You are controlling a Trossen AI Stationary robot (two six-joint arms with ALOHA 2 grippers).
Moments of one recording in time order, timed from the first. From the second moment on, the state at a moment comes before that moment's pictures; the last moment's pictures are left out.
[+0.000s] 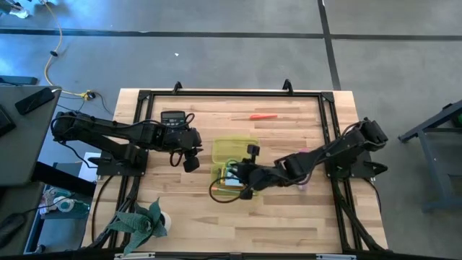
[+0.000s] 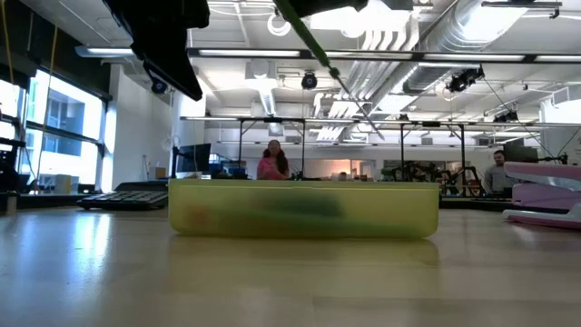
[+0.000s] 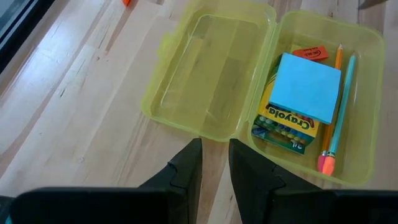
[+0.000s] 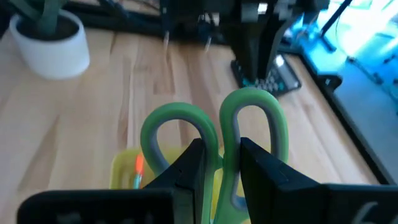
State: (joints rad) left arm 0.04 1.19 0.90 -0.63 -0.27 -0.31; right arm 0.38 1.67 1.33 -0.29 0.58 0.09
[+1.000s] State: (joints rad) left arm 0.04 1.19 0.90 -0.63 -0.27 -0.30; right arm 0.30 1.82 1.33 -0.29 0.31 0.18
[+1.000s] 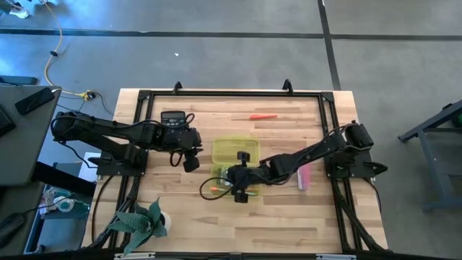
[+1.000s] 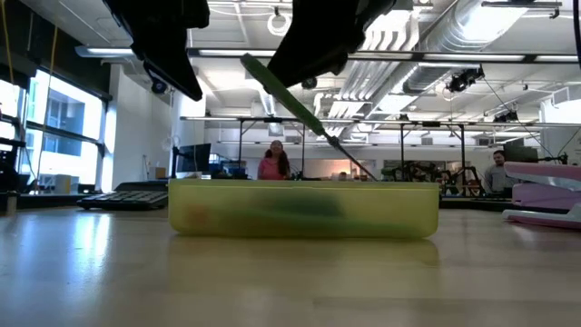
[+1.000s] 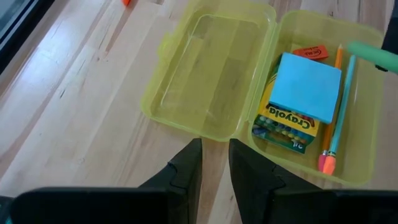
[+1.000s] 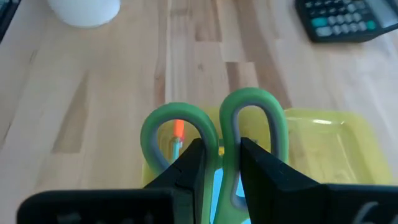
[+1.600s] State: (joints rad) left arm 0.04 1.19 0.90 -0.63 -0.27 -0.28; right arm 0.30 1.89 1.33 -0.33 0.27 0.23
